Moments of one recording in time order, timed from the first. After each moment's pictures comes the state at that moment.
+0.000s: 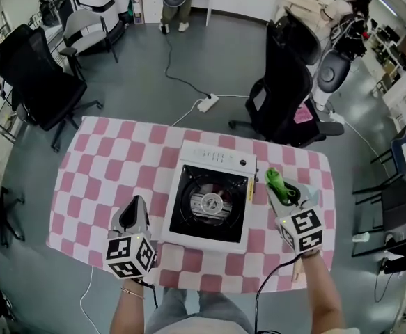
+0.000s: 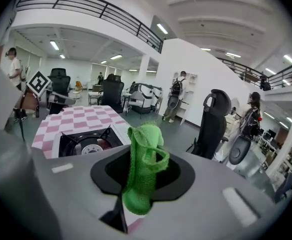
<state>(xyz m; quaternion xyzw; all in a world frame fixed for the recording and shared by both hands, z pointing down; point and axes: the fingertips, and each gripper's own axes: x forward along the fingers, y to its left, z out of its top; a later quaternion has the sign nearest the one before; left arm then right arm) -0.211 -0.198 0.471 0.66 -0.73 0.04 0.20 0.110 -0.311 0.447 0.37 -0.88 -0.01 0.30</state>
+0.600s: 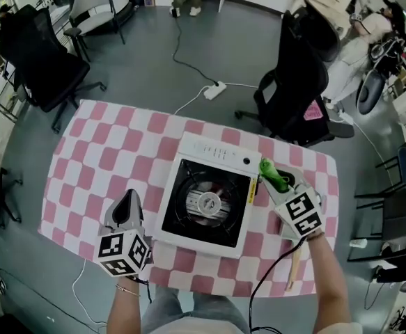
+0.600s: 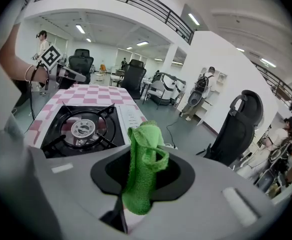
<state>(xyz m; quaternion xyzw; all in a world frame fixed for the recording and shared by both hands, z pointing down) -0.214 -0.208 0.491 0.62 -0.75 0.04 0.21 0.095 -0.359 0.503 0.25 -0.88 -0.07 0.40</state>
